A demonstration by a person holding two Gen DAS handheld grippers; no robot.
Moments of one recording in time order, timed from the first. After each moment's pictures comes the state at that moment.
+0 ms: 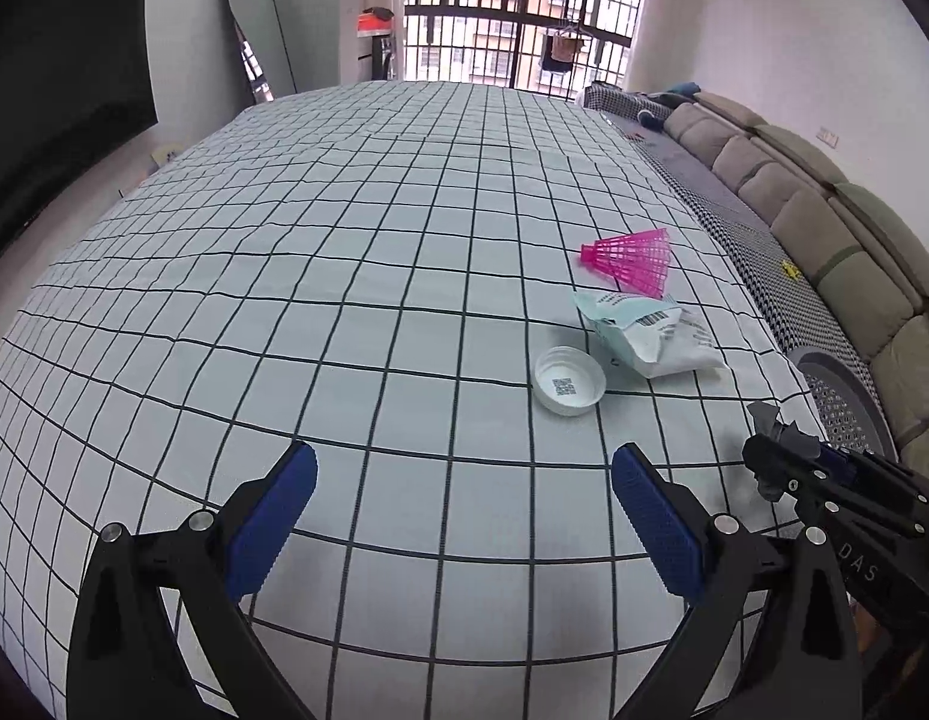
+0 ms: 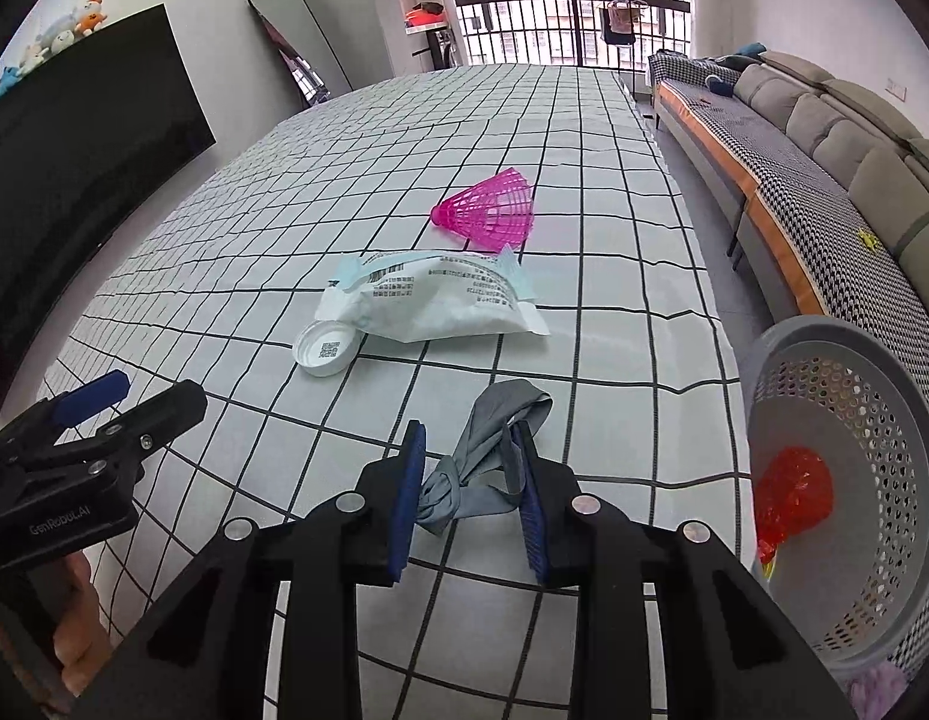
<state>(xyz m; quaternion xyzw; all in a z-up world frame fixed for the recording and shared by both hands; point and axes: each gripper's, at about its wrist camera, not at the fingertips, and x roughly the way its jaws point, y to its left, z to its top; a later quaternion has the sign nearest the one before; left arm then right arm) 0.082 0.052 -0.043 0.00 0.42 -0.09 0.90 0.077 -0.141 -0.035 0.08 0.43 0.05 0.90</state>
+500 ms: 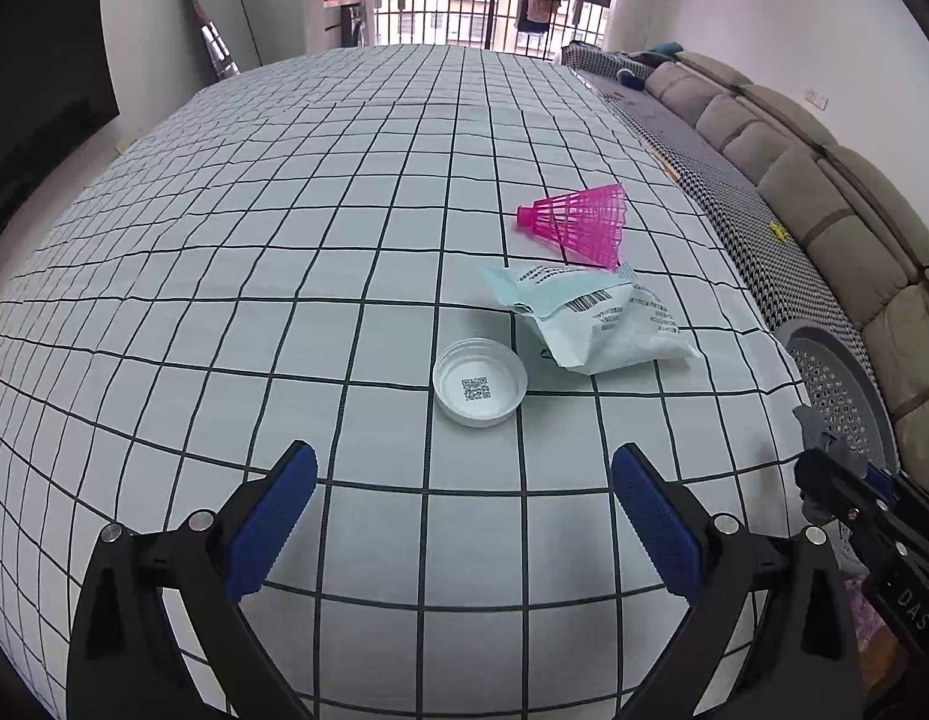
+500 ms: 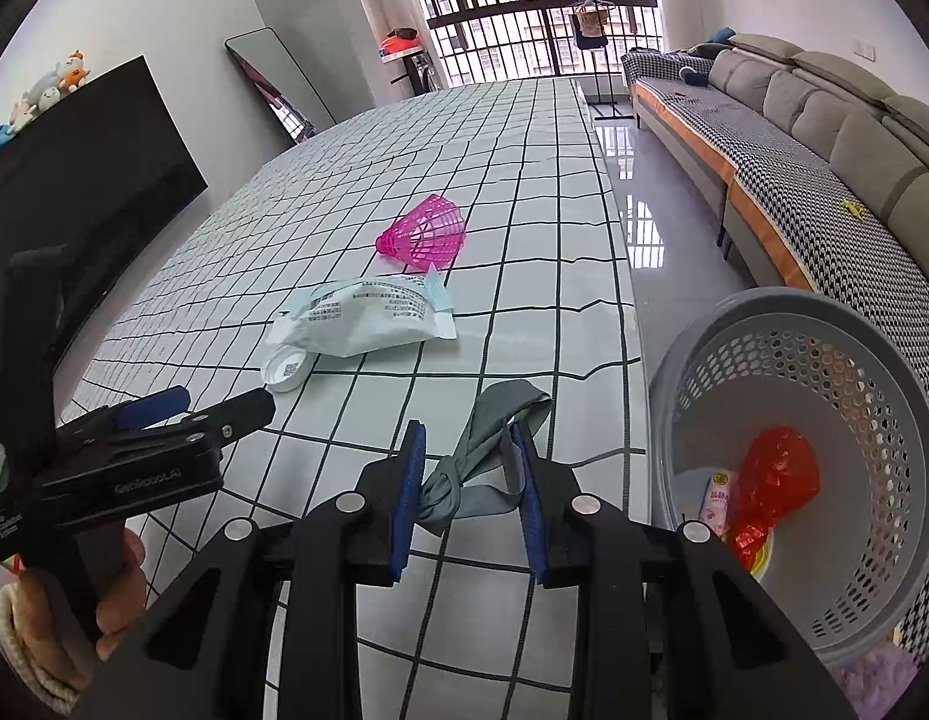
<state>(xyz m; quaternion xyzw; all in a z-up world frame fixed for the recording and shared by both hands) 0.113 0.000 -0.062 0.02 0.46 -0.10 0.88 0.054 -0.195 -0.032 0.13 0.41 0.04 0.90</state>
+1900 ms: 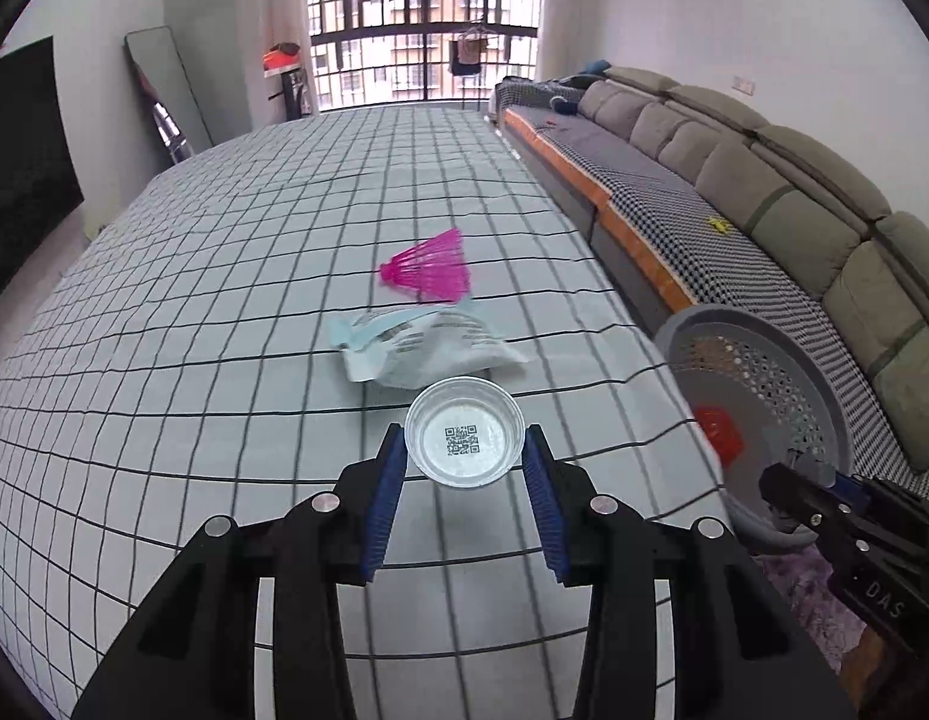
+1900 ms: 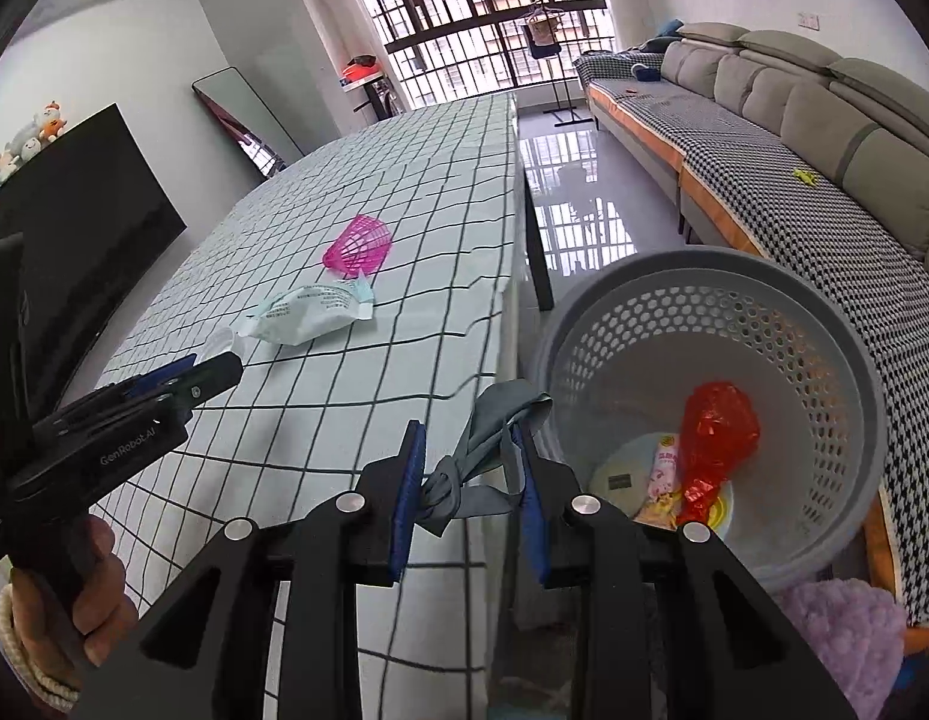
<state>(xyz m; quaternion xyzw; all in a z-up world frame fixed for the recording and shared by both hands) 0.042 -0.067 -0.021 0.07 0.39 -0.17 0.90 -0.022 -0.250 -0.025 0.17 0.39 -0.01 0.91</state>
